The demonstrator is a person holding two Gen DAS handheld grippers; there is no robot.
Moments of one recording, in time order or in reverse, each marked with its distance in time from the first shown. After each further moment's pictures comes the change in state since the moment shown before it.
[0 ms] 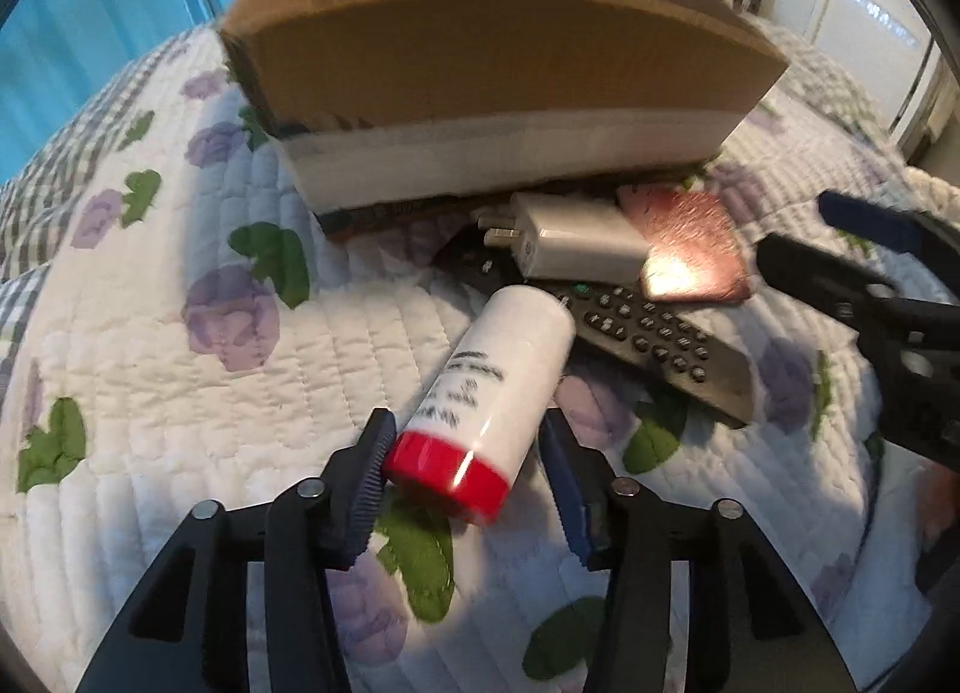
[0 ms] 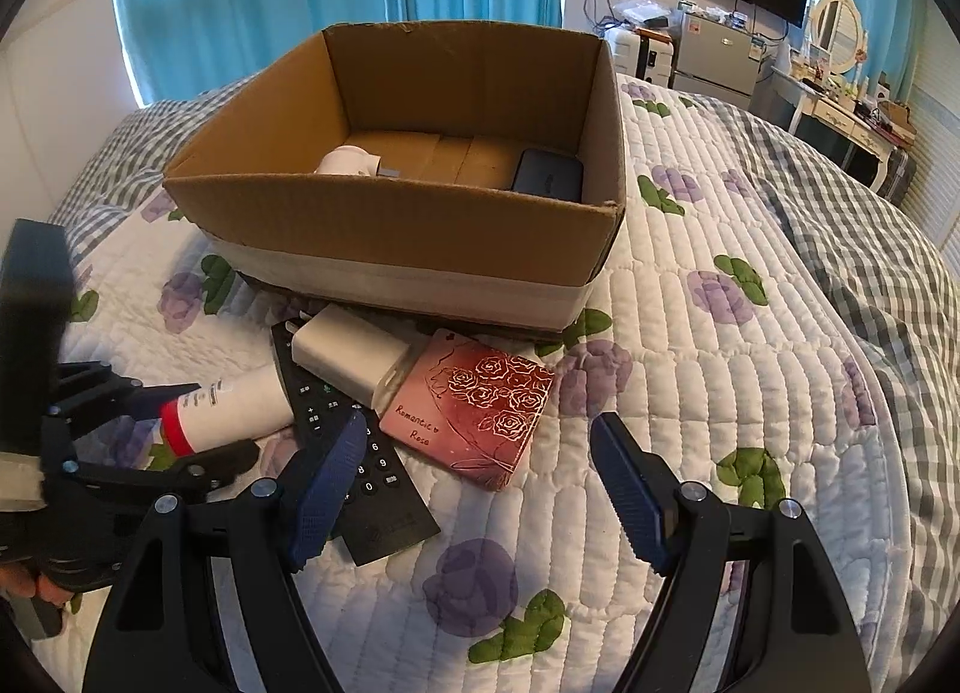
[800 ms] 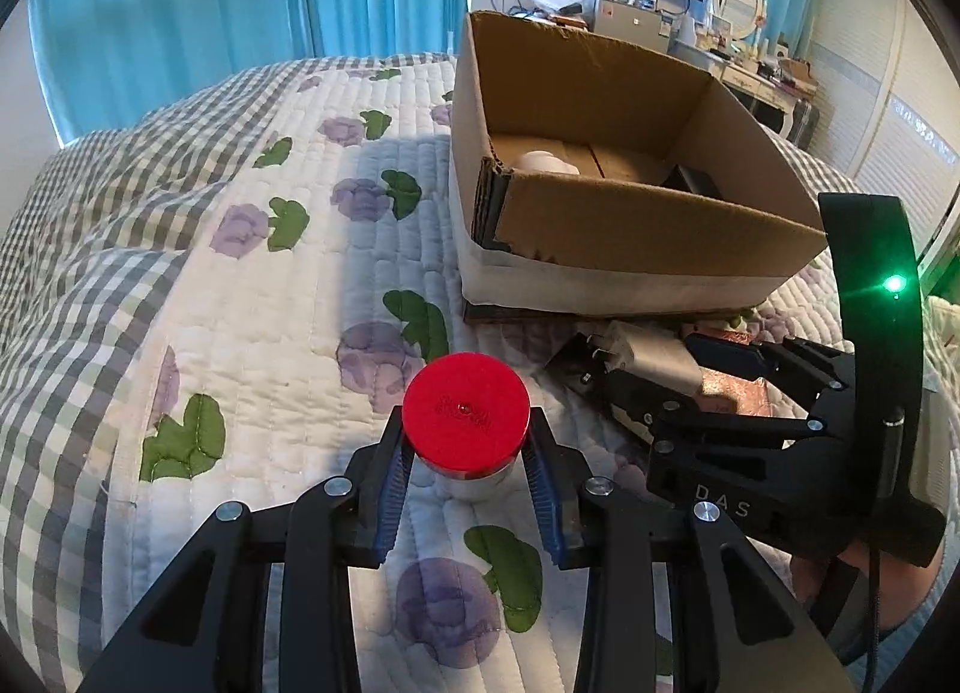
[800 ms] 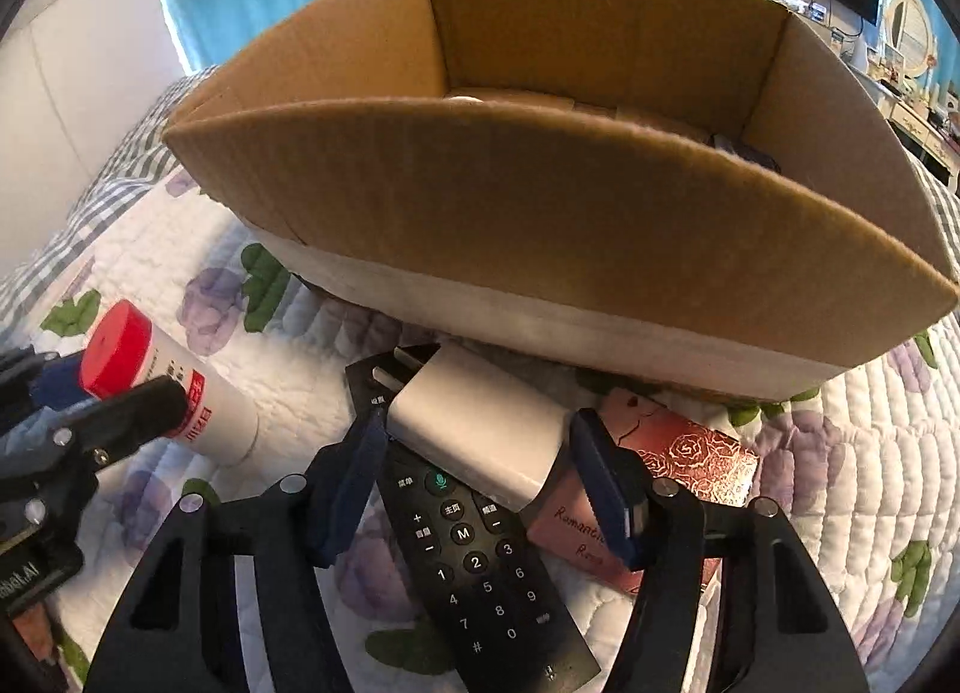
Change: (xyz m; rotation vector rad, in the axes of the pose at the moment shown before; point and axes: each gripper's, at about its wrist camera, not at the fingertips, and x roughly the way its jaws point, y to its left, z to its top) left arm -0.032 0.045 0.020 -0.200 -0.176 0.069; right arm 0.073 0.054 0.024 -0.062 0.057 0.151
